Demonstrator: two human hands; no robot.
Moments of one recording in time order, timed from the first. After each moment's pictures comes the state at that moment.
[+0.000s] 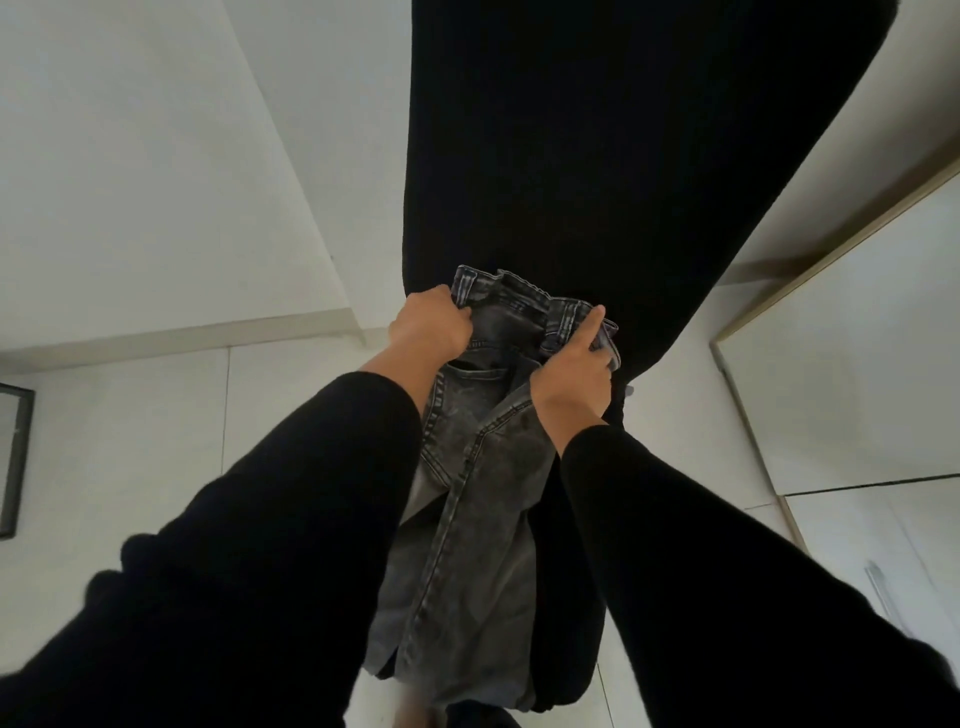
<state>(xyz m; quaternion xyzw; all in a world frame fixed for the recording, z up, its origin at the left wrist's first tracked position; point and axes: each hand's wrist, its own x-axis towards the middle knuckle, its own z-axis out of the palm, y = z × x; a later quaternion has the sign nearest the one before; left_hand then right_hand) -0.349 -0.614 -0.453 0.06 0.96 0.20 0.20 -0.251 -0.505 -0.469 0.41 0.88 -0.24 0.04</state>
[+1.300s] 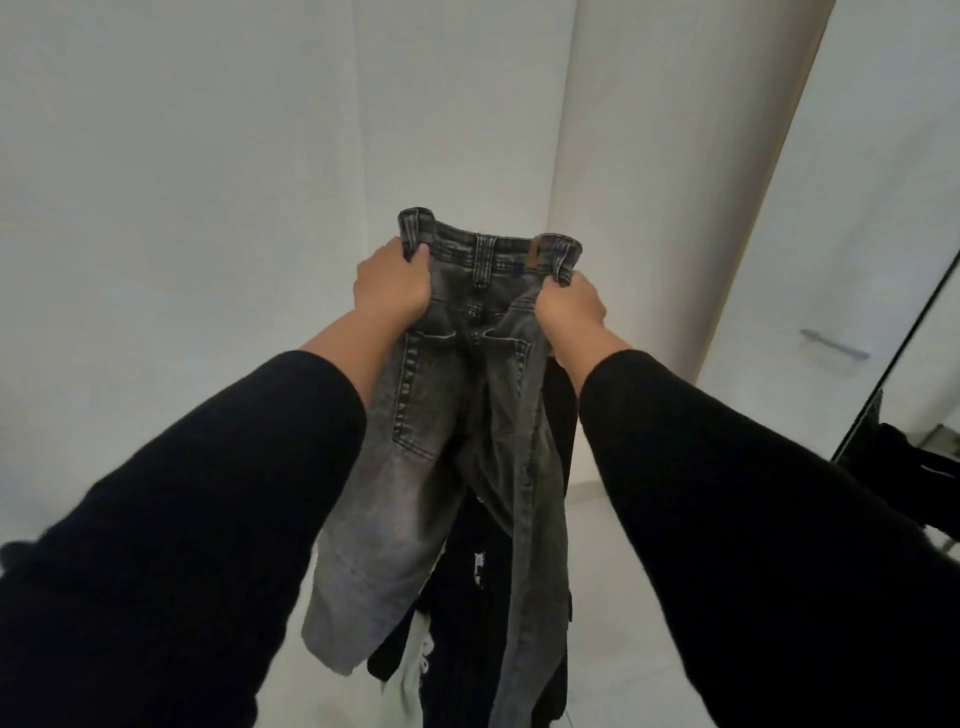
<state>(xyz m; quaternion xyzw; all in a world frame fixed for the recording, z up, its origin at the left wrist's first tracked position) -0.031 -0.818 0.050 0.14 0.89 0.39 -0.19 0.032 -0.665 0.039 0.28 0.78 -0.48 -0.28</state>
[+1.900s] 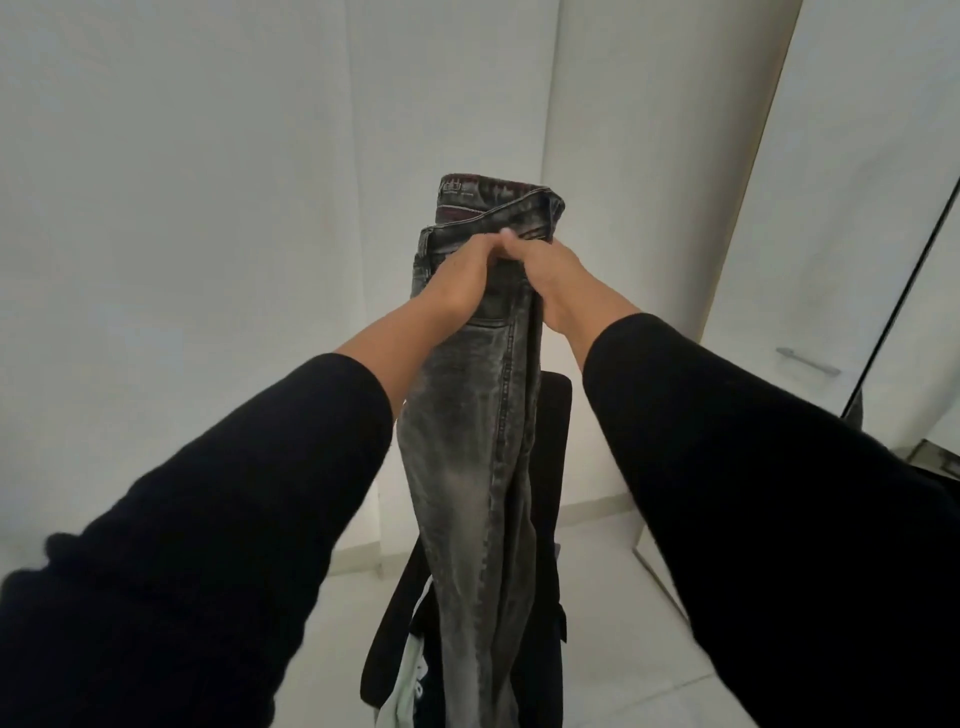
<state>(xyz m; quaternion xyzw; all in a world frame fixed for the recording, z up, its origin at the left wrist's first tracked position) 0.031 -0.784 0.084 0.38 0.72 0.59 -0.01 0.052 -0.676 0.100 0.09 0.69 -0.68 -0.23</state>
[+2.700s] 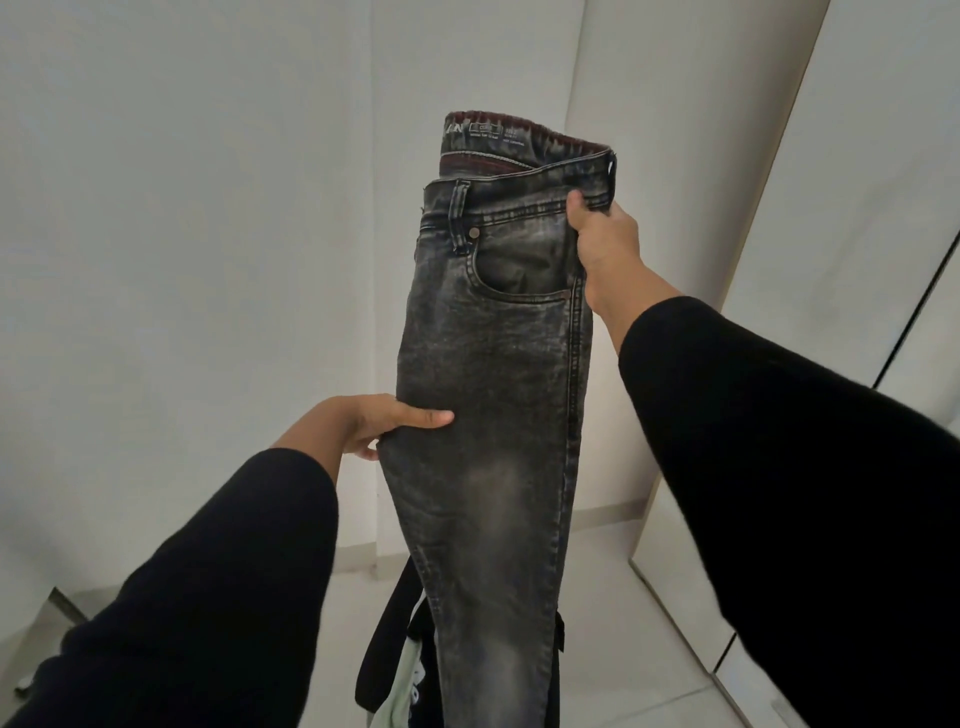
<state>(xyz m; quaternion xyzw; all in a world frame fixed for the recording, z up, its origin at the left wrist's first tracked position) -0.008 -0.878 -0.018 0.17 0.80 0.47 0.32 0.048 -0.668 0.124 0.09 0.65 -0.66 -0.37</state>
